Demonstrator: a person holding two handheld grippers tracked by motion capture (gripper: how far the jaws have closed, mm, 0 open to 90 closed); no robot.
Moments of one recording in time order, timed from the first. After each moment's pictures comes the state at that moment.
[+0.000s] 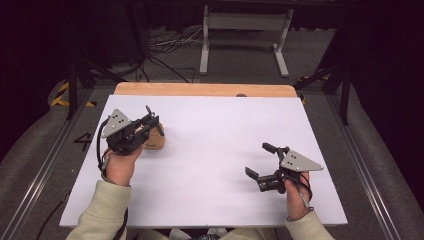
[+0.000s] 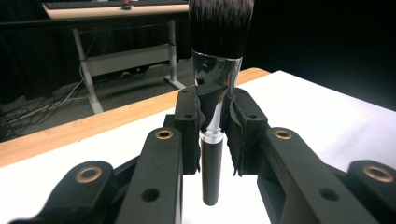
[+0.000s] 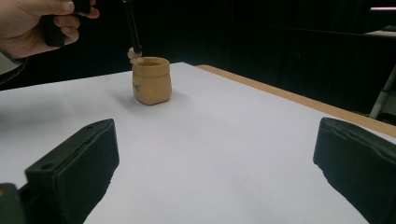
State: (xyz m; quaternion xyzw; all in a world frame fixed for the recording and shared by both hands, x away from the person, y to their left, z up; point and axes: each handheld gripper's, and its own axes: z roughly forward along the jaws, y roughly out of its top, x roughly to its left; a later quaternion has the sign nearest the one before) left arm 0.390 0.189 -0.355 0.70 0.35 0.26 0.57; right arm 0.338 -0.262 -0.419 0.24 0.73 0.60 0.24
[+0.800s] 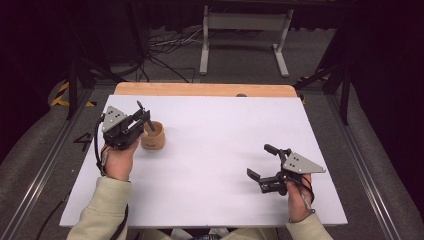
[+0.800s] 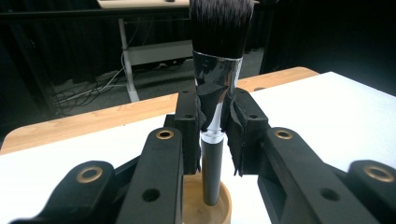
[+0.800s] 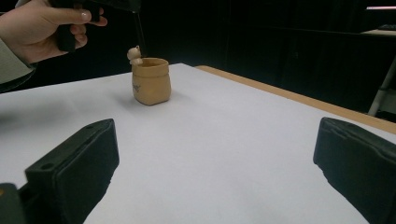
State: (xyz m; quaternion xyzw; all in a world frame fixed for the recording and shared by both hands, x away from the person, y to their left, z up) left arm 0.406 0.198 -0.363 0.67 0.41 0.30 0.54; right arm 0.334 -0.266 -0.422 0.25 0.72 0.60 0.24
